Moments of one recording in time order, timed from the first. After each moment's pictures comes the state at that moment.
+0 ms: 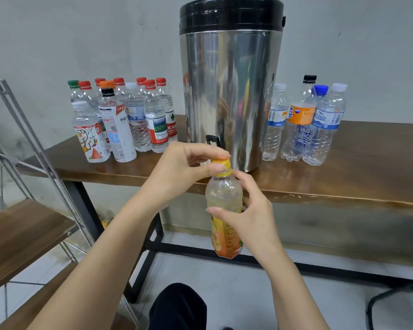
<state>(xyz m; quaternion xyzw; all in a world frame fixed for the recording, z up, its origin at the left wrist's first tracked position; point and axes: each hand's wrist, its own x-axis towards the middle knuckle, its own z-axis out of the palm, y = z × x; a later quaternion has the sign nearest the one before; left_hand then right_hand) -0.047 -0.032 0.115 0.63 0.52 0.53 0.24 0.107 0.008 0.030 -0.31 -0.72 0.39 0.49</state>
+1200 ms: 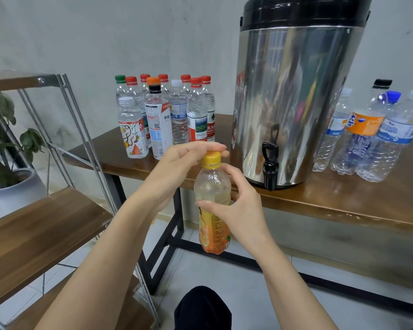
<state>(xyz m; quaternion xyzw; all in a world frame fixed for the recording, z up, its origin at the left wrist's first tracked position) -0.139 -0.056 0.110 0.55 0.55 0.57 0.28 0.000 0.005 0.041 -0.25 -0.75 0.43 0.44</state>
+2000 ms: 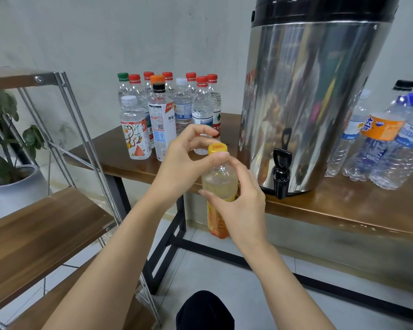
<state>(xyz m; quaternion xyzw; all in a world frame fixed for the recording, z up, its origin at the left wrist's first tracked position) -0.153 -0.031 0.107 0.55 0.56 0.60 0.15 -0.030 0.022 0.034 -0.27 -0.75 0.32 0.52</state>
